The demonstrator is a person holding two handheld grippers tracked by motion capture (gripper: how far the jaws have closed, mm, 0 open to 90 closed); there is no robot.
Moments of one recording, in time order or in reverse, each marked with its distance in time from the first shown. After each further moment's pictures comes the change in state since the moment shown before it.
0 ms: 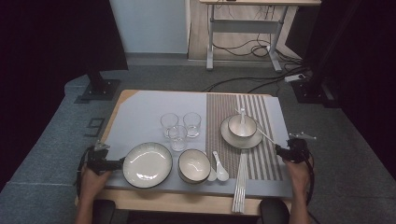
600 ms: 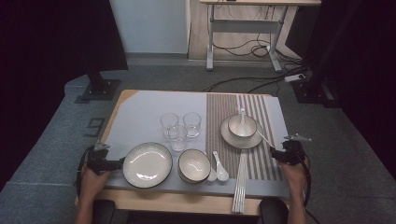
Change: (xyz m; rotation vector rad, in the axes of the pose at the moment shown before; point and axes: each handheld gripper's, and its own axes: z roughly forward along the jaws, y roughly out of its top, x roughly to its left) left arm 0.000 0.000 0.000 0.000 -0.001 0.000; right arm 0.017 -0.004 -0.004 0.005 0.044 -0.039
